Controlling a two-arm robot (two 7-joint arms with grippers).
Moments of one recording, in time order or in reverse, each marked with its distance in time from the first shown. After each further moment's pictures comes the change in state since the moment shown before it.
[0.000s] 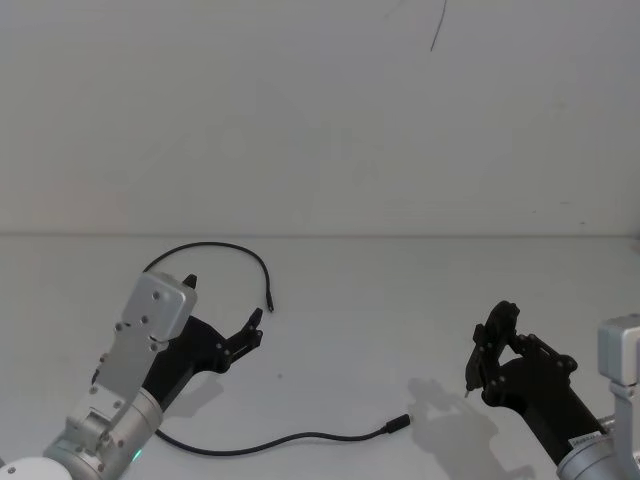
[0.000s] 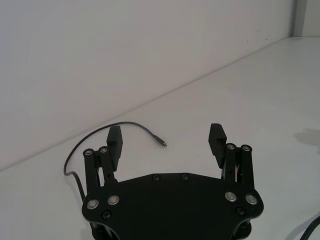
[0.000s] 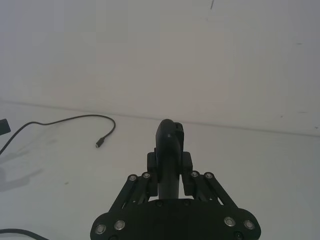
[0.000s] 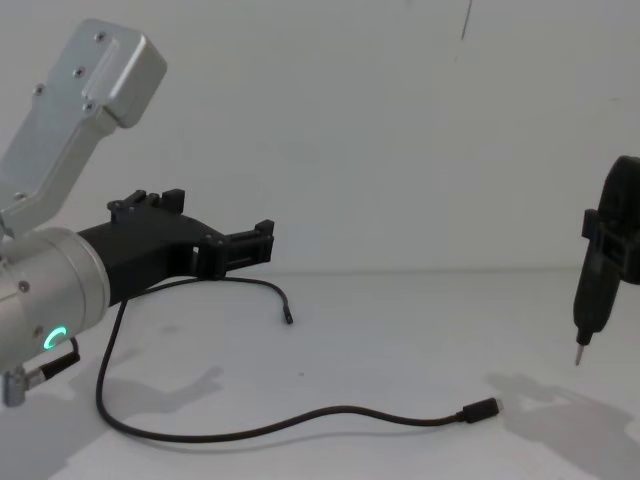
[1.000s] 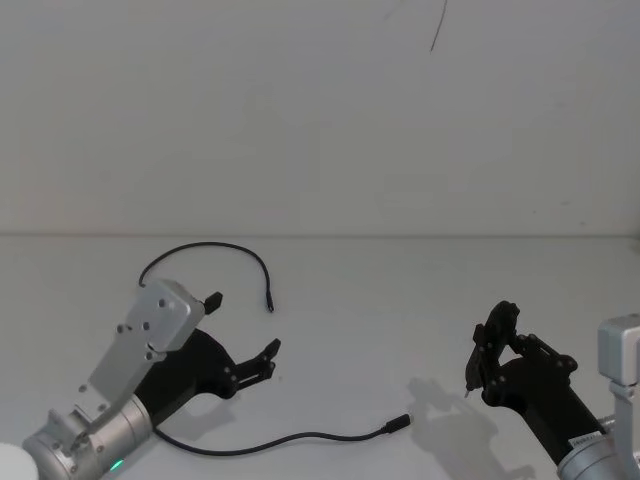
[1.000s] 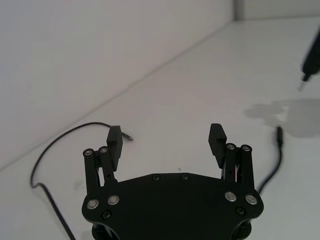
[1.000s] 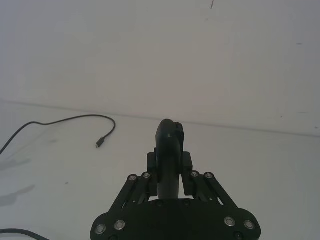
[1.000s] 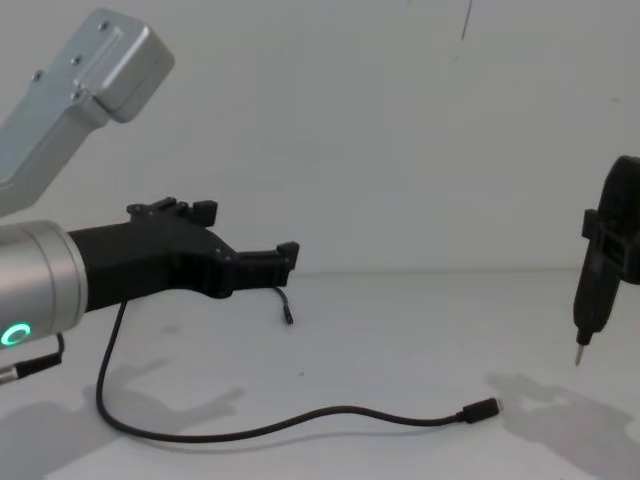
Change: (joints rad) left arm -0.007 0.094 0.007 -0.055 -0.051 0.048 -0.195; right arm 0.000 0.000 0.000 0.000 0.000 0.000 0.000
